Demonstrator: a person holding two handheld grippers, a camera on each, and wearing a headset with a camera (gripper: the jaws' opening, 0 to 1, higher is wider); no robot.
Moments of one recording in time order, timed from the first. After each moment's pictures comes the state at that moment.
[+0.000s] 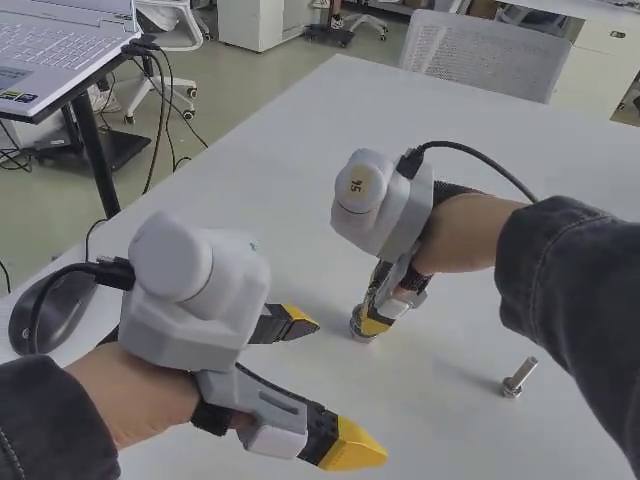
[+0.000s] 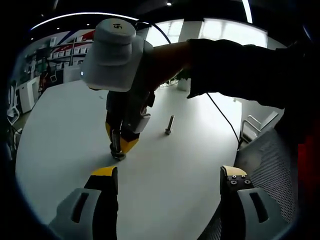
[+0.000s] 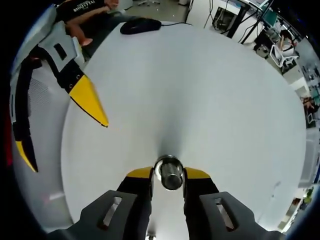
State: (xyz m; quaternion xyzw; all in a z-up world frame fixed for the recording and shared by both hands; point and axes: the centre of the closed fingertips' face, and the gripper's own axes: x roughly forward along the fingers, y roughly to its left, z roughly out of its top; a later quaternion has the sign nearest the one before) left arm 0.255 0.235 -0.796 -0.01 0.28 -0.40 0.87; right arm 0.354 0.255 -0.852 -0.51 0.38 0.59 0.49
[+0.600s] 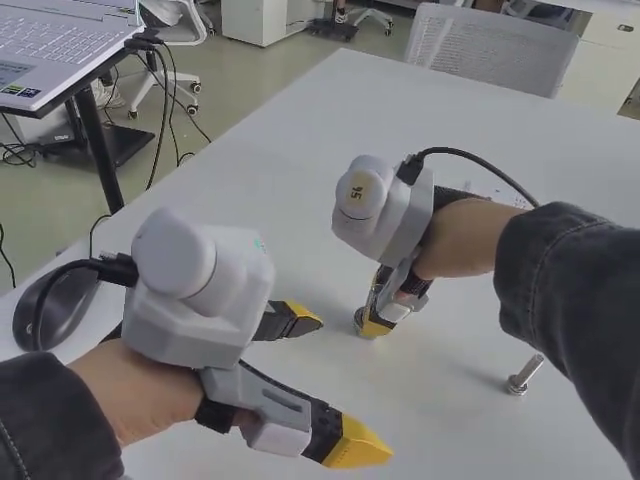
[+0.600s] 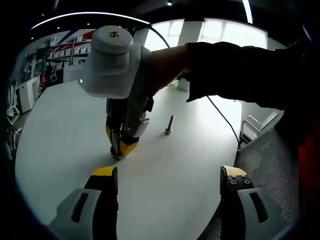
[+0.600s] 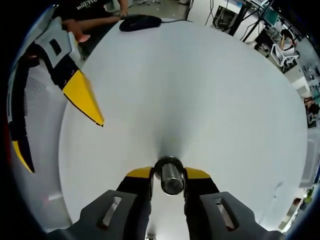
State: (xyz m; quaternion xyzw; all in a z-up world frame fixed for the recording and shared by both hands) left arm 0.254 0.237 -0.797 -0.01 0.28 -0.40 0.87; right arm 0.359 0.259 -0.865 -0.51 0.38 0.59 0.49
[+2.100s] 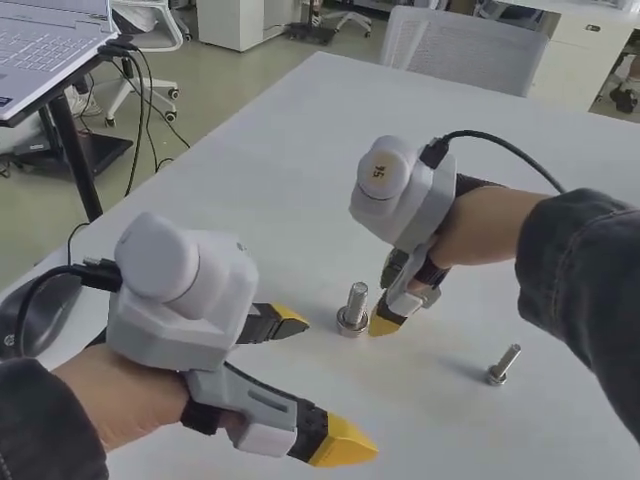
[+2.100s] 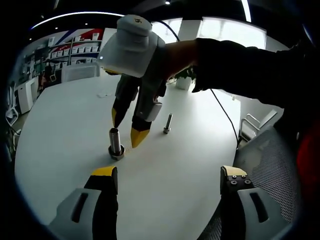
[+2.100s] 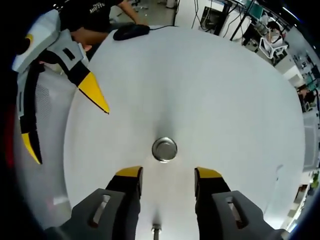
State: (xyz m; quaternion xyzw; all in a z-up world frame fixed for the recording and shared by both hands) left arm 0.249 0.236 -0.799 -0.01 0.28 -0.40 0.87; right arm 0.363 0.232 -0.842 -0.48 0.39 0.58 0.53
